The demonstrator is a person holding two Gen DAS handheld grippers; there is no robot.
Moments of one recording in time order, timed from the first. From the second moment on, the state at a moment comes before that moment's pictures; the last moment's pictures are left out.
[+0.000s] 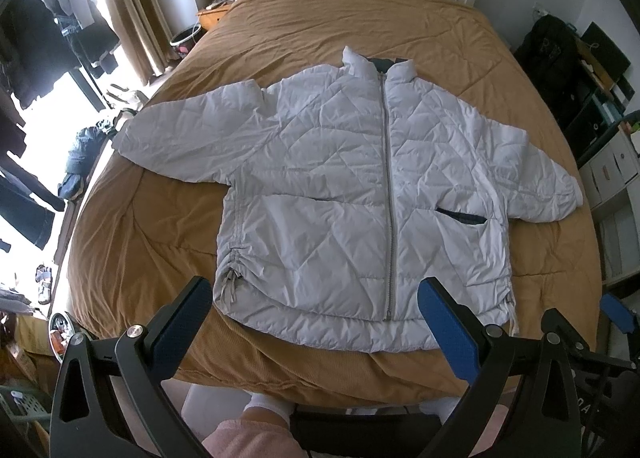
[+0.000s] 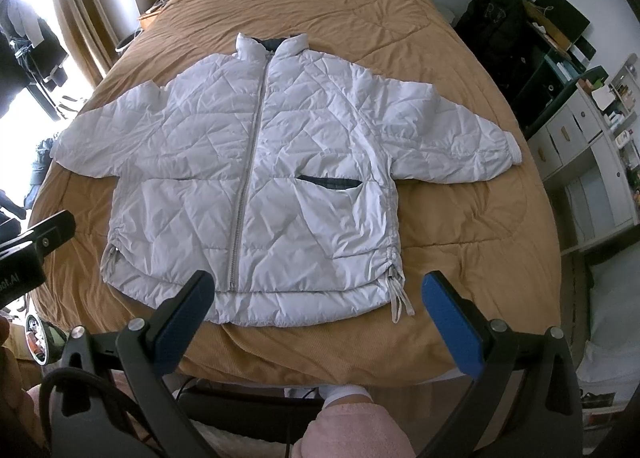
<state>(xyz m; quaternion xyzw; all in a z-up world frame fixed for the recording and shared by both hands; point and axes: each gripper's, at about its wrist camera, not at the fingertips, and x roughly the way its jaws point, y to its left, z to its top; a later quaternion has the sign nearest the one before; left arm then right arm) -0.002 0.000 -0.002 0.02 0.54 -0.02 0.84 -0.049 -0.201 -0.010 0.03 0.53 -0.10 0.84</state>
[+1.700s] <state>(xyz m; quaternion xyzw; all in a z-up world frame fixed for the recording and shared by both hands) 0.094 0.146 -0.052 -0.15 0.54 -0.03 0.83 -0.047 -0.192 -0.032 0.01 0.56 -0.12 0.82</state>
